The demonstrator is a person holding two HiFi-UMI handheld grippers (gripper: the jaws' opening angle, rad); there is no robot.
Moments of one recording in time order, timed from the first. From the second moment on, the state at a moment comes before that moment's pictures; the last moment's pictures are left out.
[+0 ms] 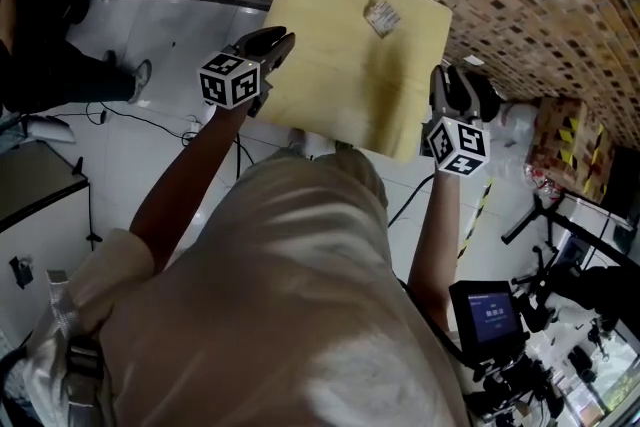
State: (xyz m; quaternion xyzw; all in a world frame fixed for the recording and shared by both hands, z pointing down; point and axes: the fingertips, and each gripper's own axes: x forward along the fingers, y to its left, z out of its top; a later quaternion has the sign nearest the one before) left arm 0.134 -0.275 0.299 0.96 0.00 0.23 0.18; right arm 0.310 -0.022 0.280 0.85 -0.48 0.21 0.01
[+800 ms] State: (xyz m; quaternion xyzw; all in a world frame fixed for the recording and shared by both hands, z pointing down) left arm 0.110 -0.207 0.318 0.95 0.07 0.24 0.18; right arm 0.223 0.048 0.301 0.86 -0.45 0.23 0.00
